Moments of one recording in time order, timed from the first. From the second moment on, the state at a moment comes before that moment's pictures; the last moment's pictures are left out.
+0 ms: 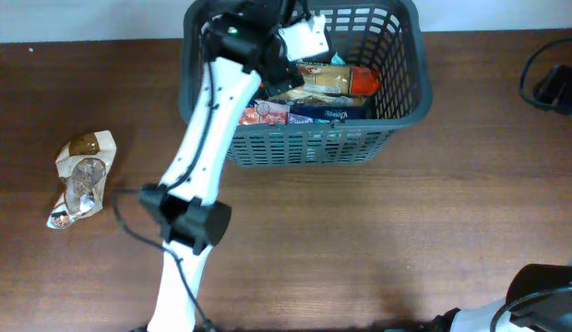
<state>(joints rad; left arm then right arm) -0.43 2.32 2.75 -1.32 -0.13 0.87 -0.53 1.71 1.94 -1.20 -0.21 -0.08</state>
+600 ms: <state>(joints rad) -0.03 1.41 2.08 -1.23 -0.27 0.70 -0.53 1.71 1.94 -1.20 -0.21 -0.08</state>
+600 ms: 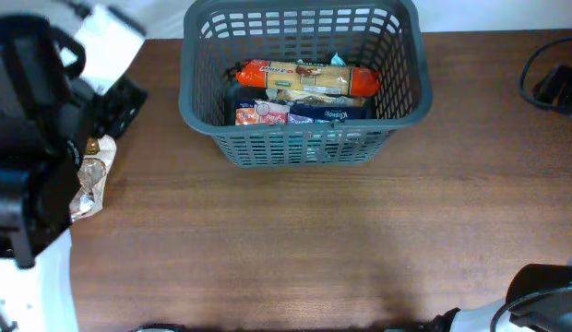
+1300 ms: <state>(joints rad) 0.48 1.62 1.30 -0.89 -0.16 0.43 -0.53 1.71 1.94 -1.20 -0.21 -0.08</state>
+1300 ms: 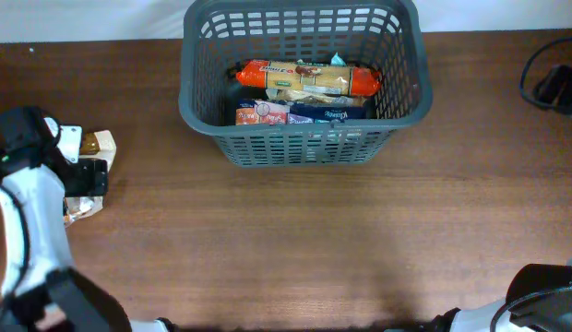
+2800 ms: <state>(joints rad) 0.47 1.99 1.50 -0.89 -0.12 0.40 -0.53 1.71 1.94 -1.20 -0.21 -0.08</state>
